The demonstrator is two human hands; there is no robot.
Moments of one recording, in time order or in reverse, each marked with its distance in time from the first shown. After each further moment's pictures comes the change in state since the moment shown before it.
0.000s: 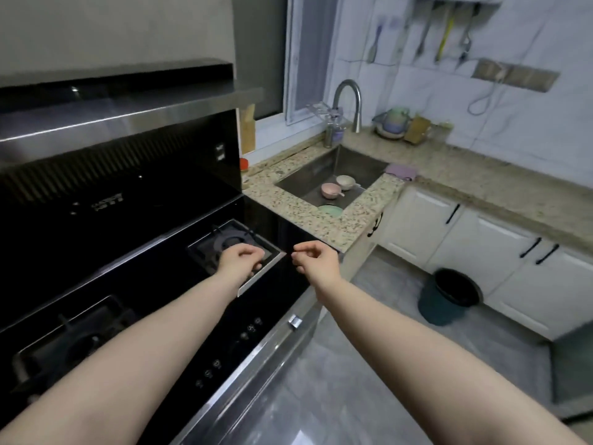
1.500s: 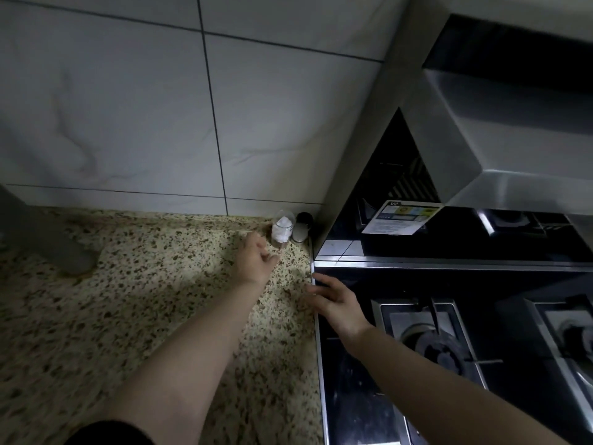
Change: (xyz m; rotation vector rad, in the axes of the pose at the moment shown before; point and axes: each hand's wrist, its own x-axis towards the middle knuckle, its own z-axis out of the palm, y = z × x) left_hand -0.037 -0.322 -0.673 0.209 0.795 -0.232; right_hand -0.245 0.117 0.644 -0.339 -0.972 0.265
